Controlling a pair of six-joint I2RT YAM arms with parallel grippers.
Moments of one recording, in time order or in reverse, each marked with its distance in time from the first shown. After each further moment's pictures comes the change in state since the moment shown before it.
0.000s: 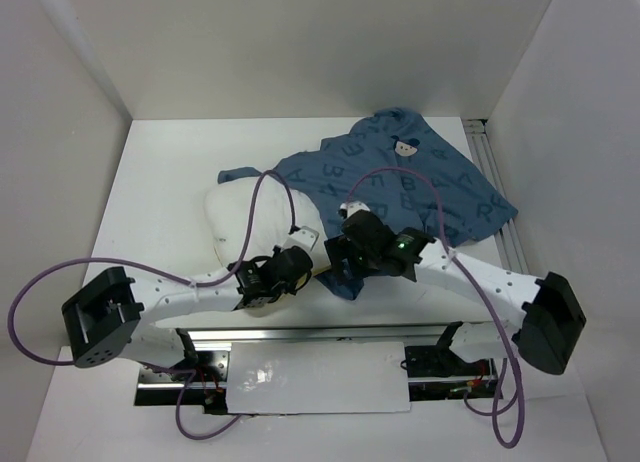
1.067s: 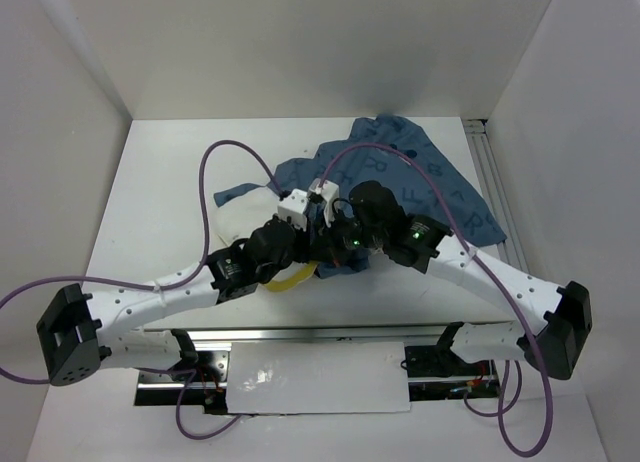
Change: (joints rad) left arm 0.047 -0.161 0.115 0.215 0.074 0.043; right arm 0.042 -0.027 0.180 0.229 -0.523 -0.300
